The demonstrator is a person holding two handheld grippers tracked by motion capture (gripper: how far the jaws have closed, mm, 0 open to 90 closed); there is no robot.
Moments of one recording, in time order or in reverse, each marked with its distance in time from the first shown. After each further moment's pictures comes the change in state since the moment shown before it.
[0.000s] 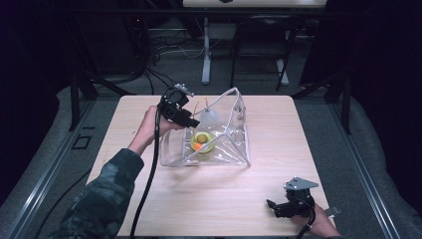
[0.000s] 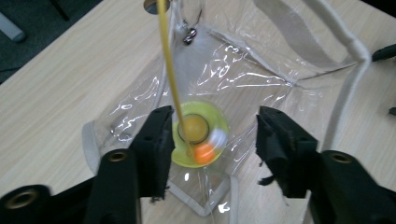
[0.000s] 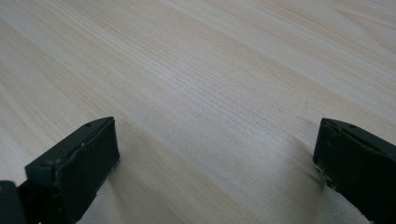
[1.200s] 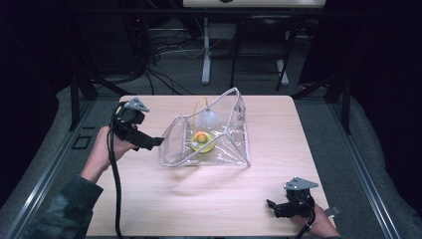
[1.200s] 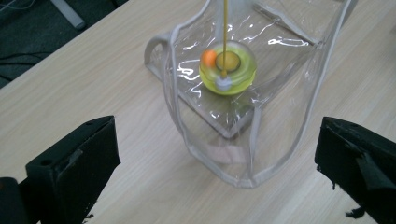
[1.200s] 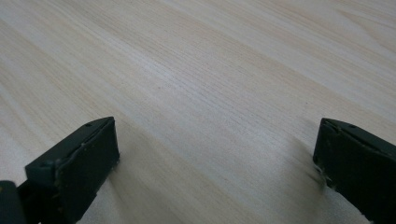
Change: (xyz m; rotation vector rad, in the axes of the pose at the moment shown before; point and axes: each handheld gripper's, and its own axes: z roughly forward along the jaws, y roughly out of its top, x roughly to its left) left arm -0.008 -0.089 -0.082 -0.035 0.159 -0.059; right arm 0.000 0.000 0.000 0.004 -0.004 -0.003
